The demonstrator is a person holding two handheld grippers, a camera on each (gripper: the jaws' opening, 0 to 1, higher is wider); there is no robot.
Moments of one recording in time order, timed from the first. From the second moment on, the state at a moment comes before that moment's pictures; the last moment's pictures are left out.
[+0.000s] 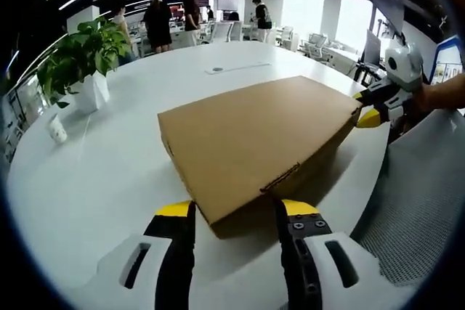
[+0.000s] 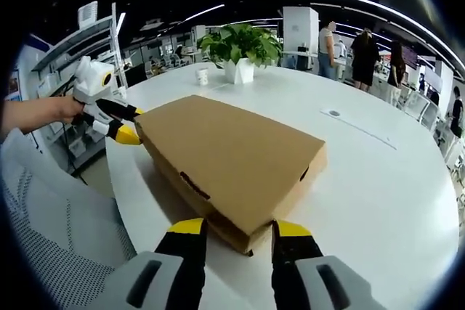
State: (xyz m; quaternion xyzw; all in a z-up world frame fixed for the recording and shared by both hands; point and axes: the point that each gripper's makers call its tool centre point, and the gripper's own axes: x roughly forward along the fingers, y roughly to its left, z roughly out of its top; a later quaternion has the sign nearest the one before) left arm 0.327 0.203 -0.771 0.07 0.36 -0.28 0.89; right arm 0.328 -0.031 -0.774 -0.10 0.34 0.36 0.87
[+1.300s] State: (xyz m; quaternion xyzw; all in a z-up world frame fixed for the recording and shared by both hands) left arm 0.333 0.207 -0.734 0.11 0.33 -0.28 0.89; right arm 0.331 -0.031 -0.734 -0.14 0.28 0.38 0.87
